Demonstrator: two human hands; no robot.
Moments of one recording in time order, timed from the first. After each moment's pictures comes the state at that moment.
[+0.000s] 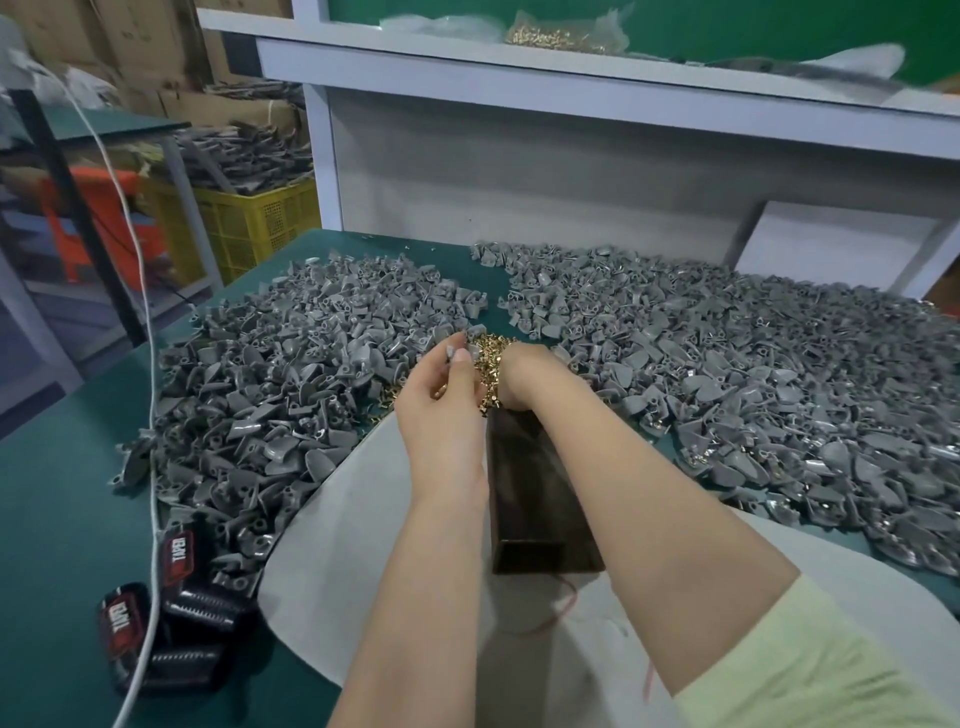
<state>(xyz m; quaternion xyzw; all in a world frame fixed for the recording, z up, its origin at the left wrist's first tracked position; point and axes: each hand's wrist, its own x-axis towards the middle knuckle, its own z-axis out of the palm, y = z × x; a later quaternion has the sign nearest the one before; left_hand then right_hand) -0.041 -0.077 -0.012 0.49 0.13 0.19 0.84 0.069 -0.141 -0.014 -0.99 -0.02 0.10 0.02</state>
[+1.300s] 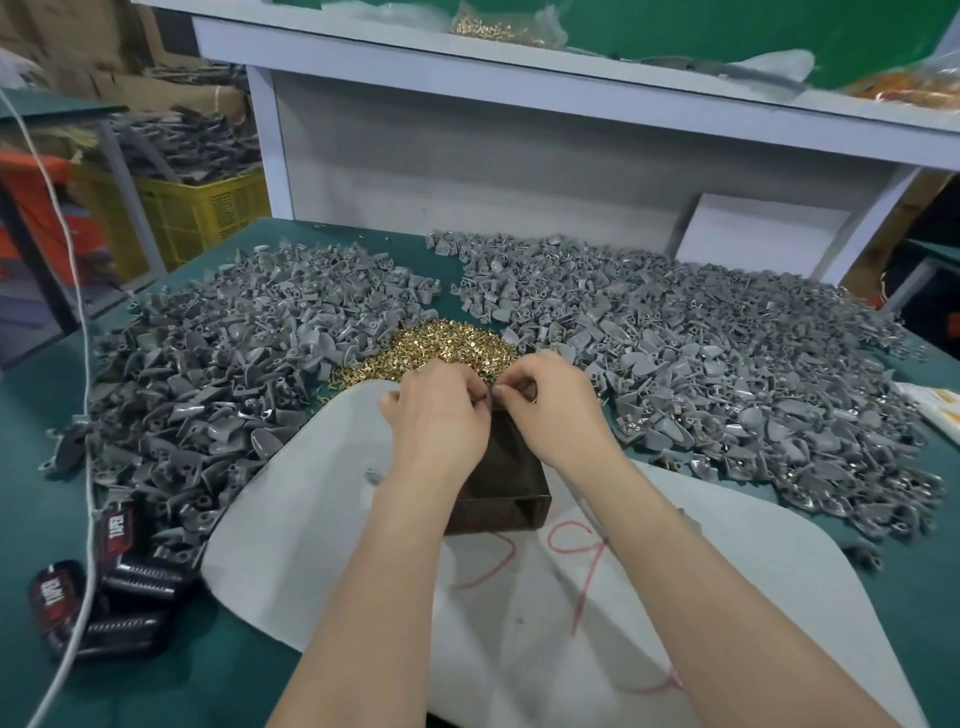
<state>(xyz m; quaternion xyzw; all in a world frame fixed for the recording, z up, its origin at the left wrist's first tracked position) -0.049 -0.093 -0.021 0.93 0.02 0.11 0.35 -0.036 -0.208 -0.021 -0.94 -0.07 -0.15 0.30</state>
